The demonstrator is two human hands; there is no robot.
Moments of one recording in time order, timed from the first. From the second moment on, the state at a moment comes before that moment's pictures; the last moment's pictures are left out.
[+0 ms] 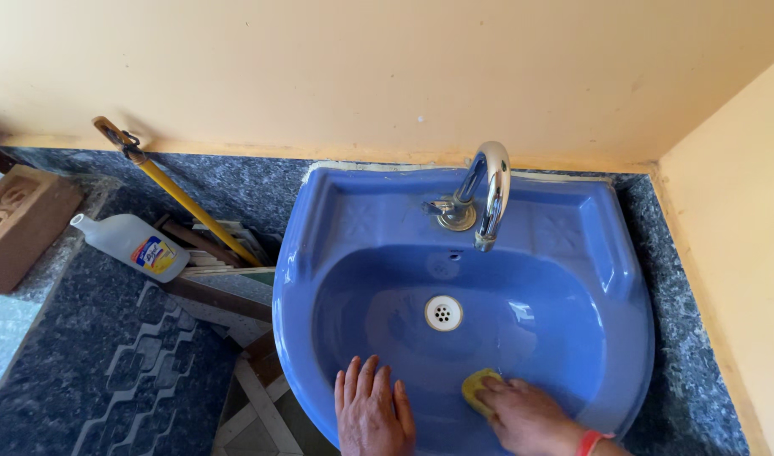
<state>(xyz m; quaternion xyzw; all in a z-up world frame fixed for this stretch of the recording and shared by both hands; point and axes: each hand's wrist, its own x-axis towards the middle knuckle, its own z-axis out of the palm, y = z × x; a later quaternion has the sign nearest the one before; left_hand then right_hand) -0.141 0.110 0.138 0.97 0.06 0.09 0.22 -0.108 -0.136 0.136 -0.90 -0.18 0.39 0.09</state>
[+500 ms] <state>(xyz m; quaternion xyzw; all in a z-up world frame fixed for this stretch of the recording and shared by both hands) -0.141 0.112 0.128 0.97 0.06 0.08 0.20 -0.098 -0.157 0.138 -0.92 -0.15 0.37 0.01</state>
